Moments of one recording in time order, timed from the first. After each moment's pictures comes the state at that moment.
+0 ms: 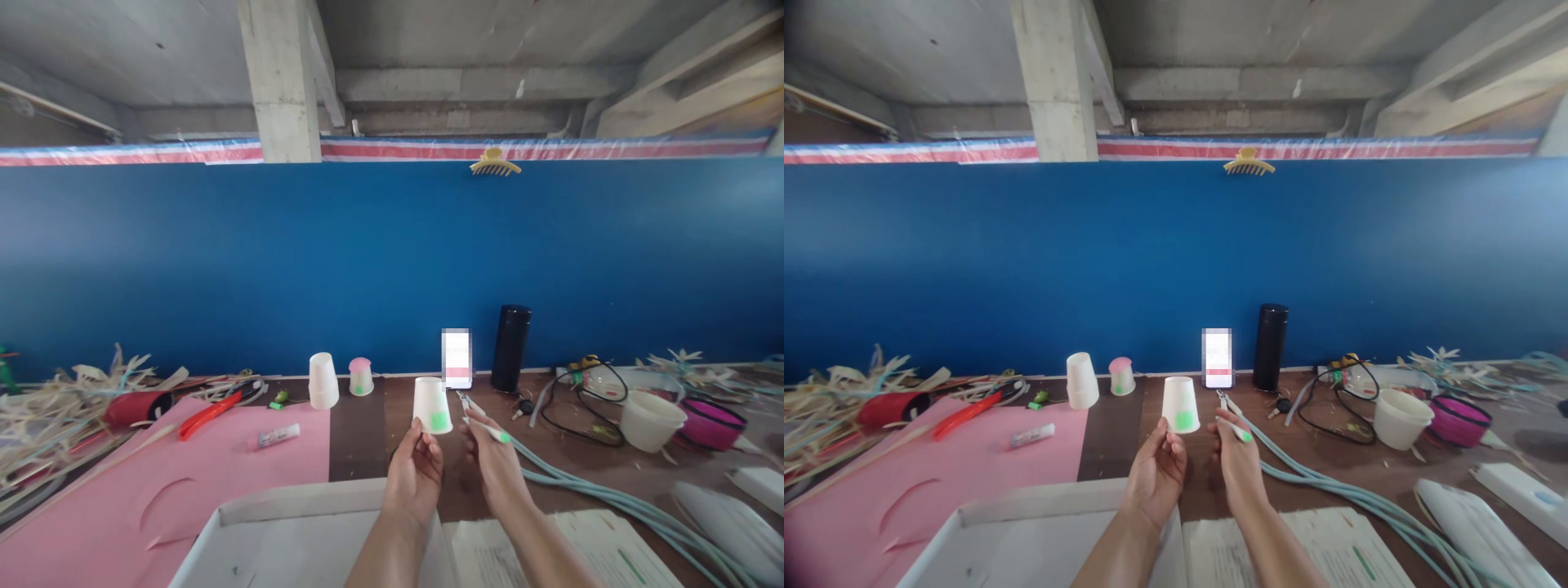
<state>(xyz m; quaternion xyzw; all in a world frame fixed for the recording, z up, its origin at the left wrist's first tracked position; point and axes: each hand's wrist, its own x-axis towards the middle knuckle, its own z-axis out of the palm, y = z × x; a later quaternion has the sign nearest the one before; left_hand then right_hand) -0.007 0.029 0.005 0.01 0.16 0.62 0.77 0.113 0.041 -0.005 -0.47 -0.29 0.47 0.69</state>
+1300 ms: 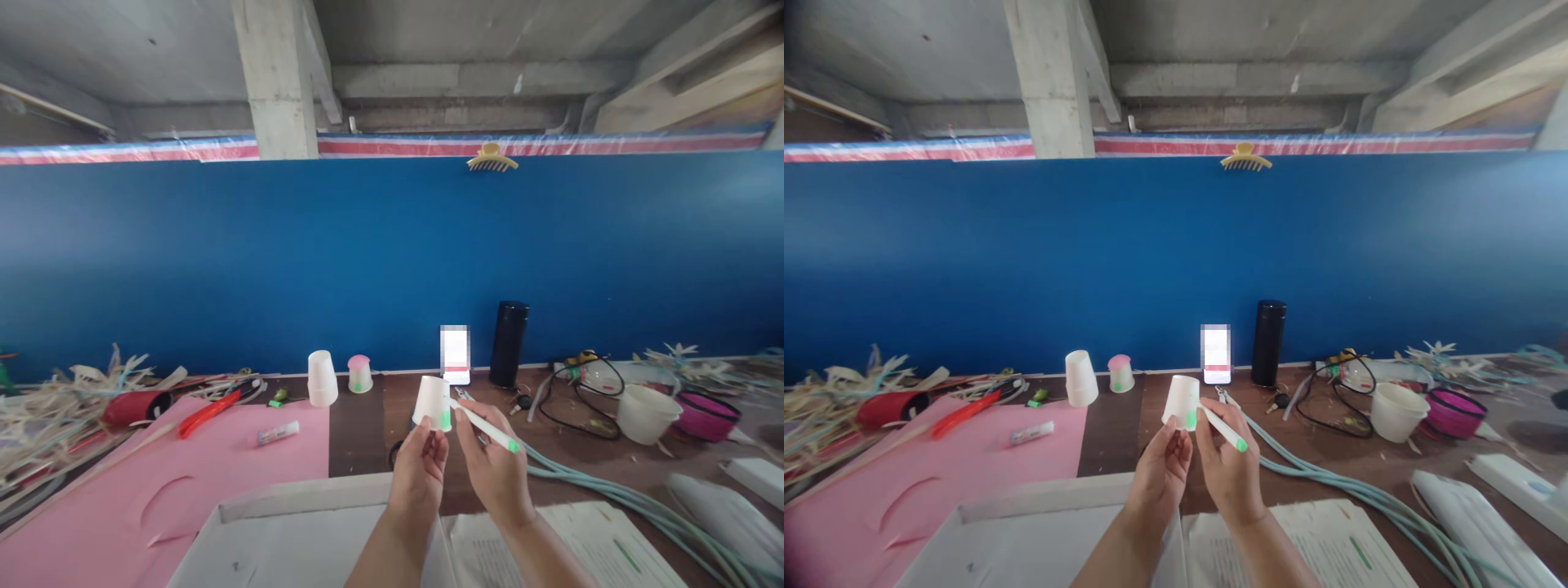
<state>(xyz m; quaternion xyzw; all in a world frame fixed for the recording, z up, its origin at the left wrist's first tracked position) 0.004 0.025 -0.001 0.09 0.21 0.64 0.73 0.104 0.008 0.029 -0.48 -0.61 -0.03 0.63</state>
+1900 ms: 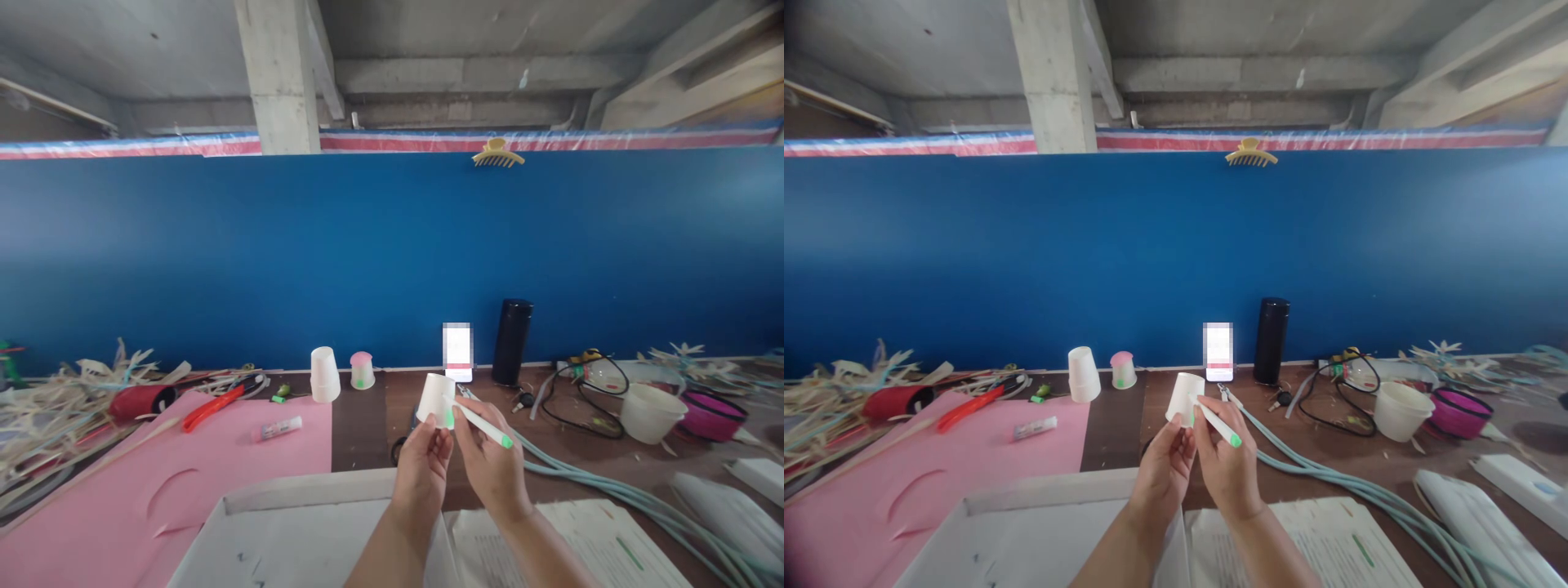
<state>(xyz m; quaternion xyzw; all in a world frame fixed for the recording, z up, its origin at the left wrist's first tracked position) 0.006 0.025 -0.003 0.11 0.18 0.64 0.74 0.100 0.012 0.025 -0.47 -0.63 -0.05 0.61</state>
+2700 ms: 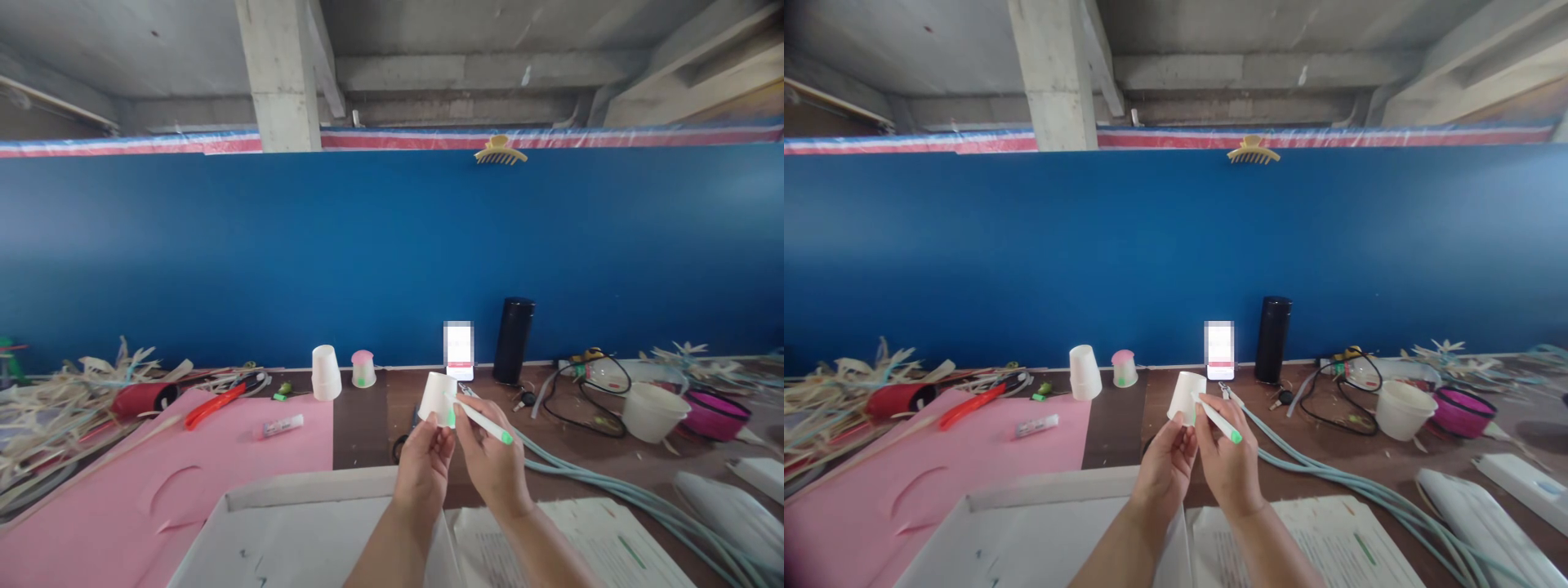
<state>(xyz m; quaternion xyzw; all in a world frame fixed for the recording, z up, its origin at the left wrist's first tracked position) 0.005 0.024 -0.003 0.11 0.18 0.63 0.74 0.100 0.016 0.023 -0.49 -0.63 -0.06 0.61</state>
